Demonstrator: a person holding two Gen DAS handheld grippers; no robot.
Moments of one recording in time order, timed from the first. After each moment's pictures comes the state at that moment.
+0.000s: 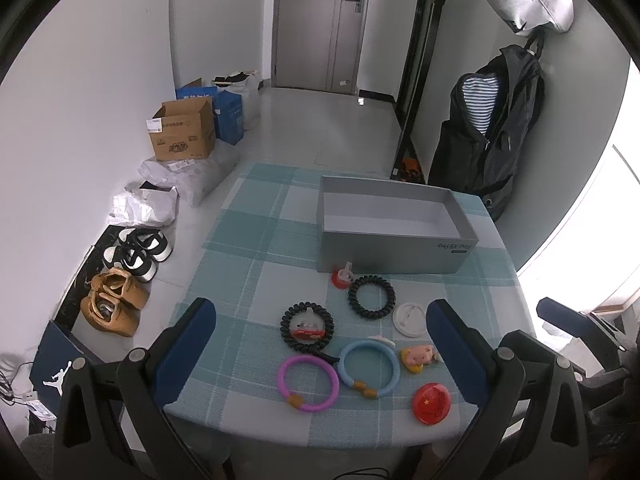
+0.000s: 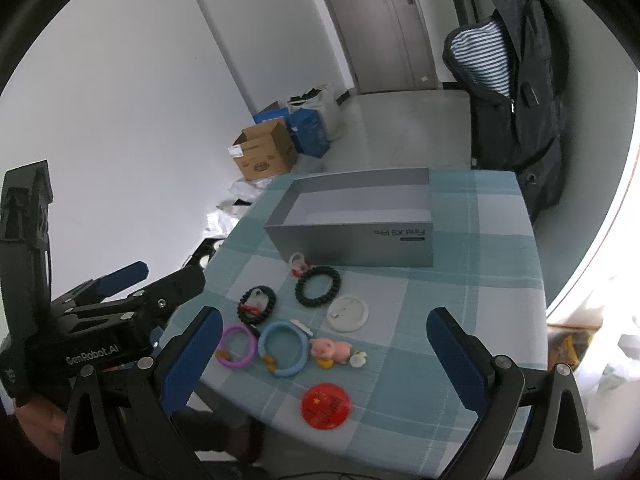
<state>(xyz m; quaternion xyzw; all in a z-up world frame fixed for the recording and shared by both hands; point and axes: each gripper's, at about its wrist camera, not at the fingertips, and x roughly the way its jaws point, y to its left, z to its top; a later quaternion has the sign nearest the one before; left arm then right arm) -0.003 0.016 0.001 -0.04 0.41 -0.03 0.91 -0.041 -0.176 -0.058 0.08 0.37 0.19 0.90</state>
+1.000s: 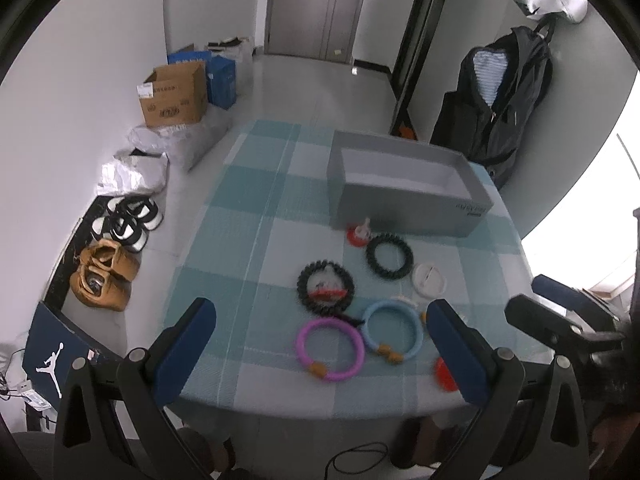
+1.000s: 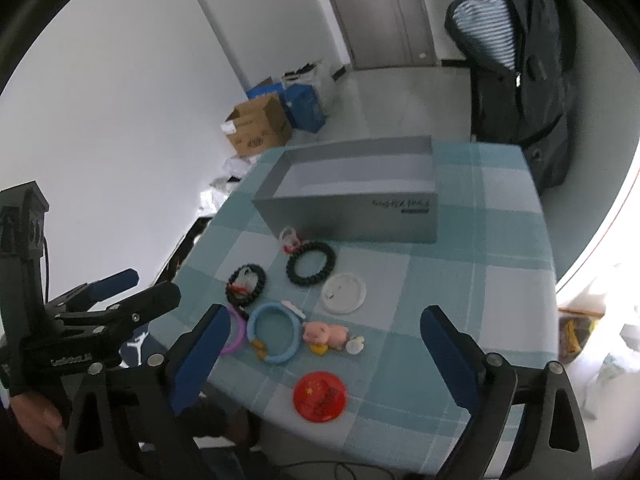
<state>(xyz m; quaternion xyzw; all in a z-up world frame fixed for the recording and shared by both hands) -0.002 0.042 -0.027 -0.05 0.46 -0.06 0.88 -0.028 -0.168 -0.079 0.08 0.42 0.19 0.88</state>
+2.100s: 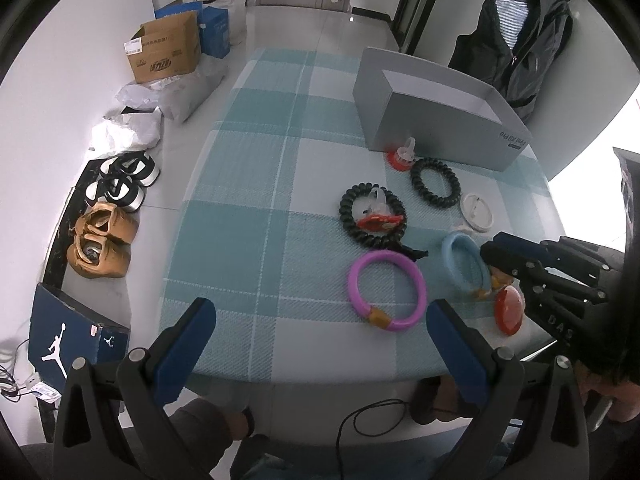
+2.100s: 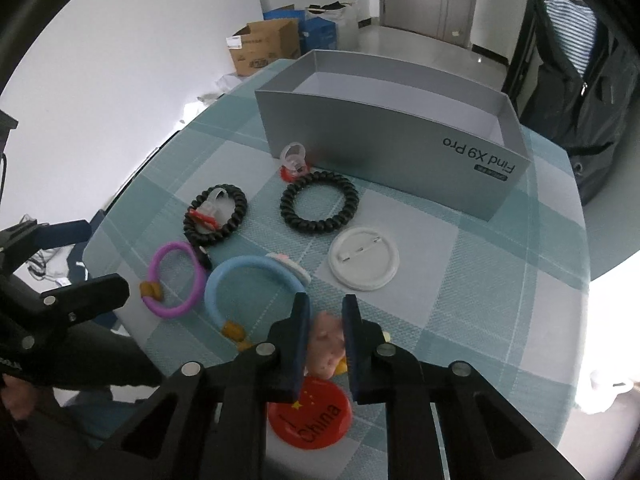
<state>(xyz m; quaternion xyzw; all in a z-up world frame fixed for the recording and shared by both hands) 0.002 0.064 -0.070 -0.03 0.55 -0.07 0.83 -0.003 -0.107 -0.136 -0.08 0.49 0.18 0.85</state>
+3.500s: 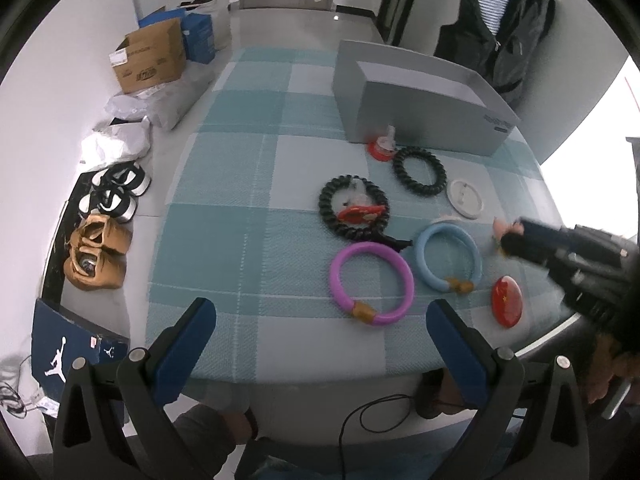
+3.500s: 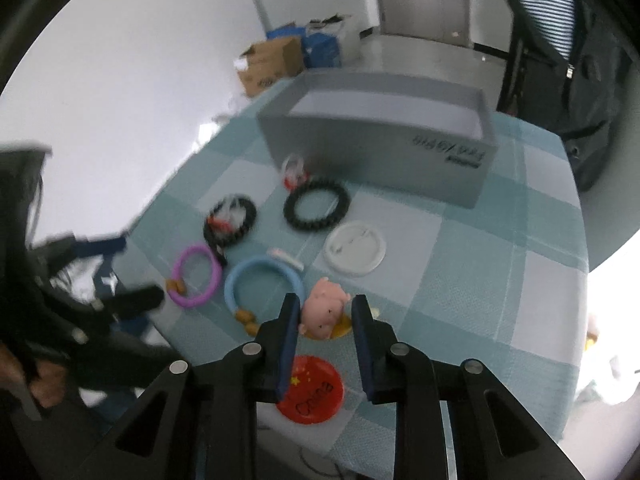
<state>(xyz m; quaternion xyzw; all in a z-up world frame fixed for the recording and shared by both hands) 0.000 0.052 -0.075 -0.01 0.55 -0.10 0.83 -0.016 -0.140 -0.117 -0.01 0.47 0.21 0.86</state>
